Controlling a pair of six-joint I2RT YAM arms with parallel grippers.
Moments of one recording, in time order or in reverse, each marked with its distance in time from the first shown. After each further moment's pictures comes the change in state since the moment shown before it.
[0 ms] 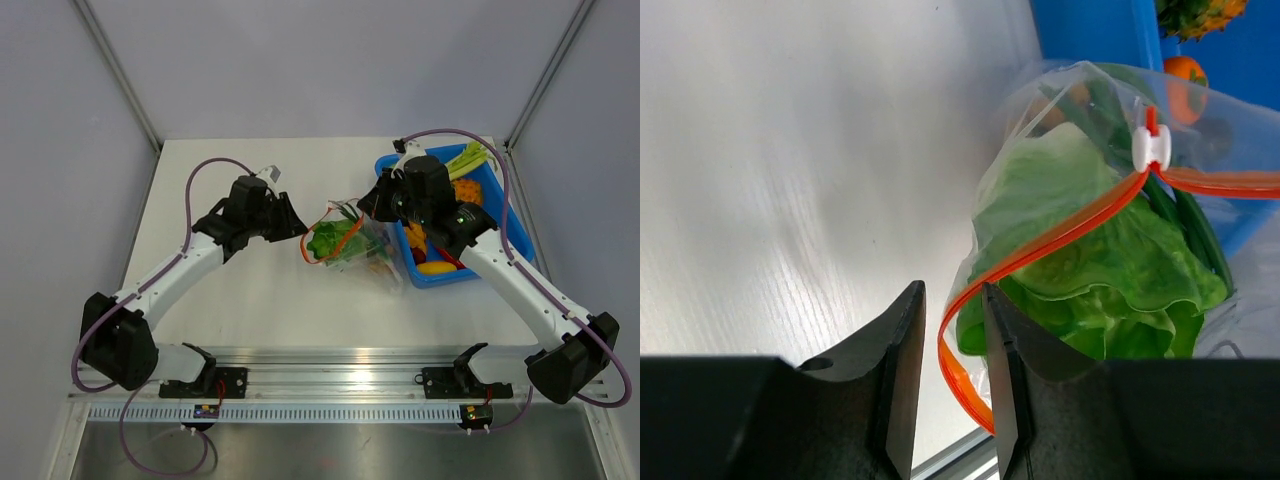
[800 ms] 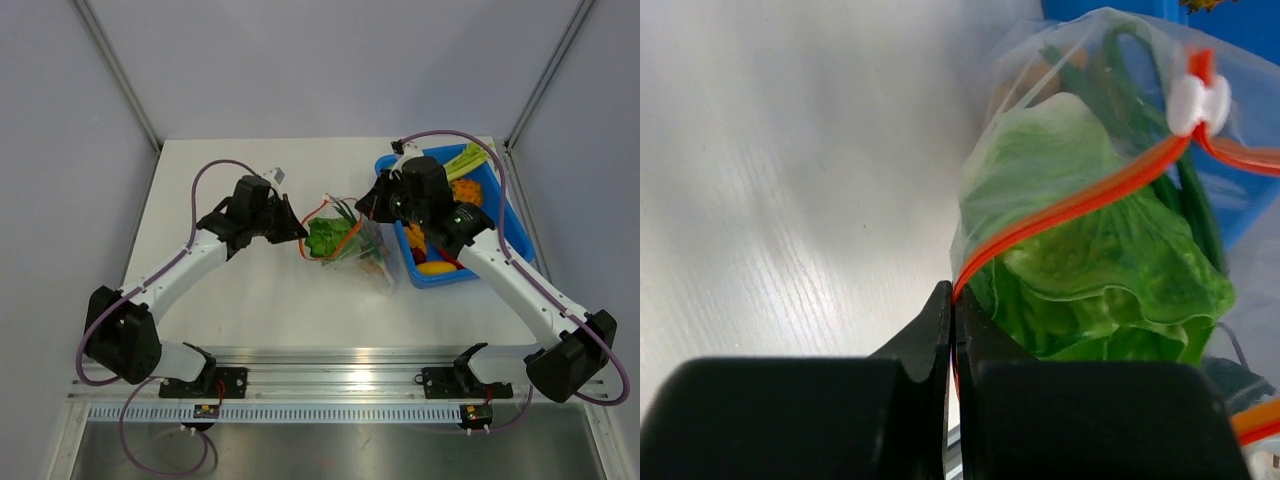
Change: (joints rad) left arm -0.001 0.037 -0.034 0.029 0.049 -0.018; right arm 0.000 0.008 -0.012 0.014 -0.016 0.012
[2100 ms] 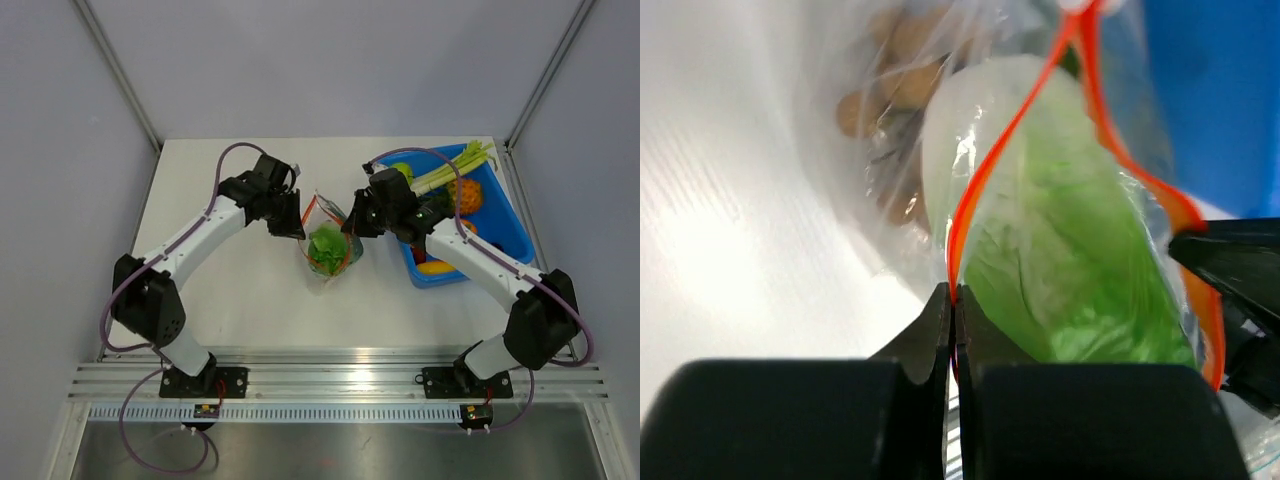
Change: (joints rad) left arm -0.022 0.210 0.369 -0.411 -0.039 0.156; right arm 0.035 0.195 -0.060 0.065 -0.046 0.019
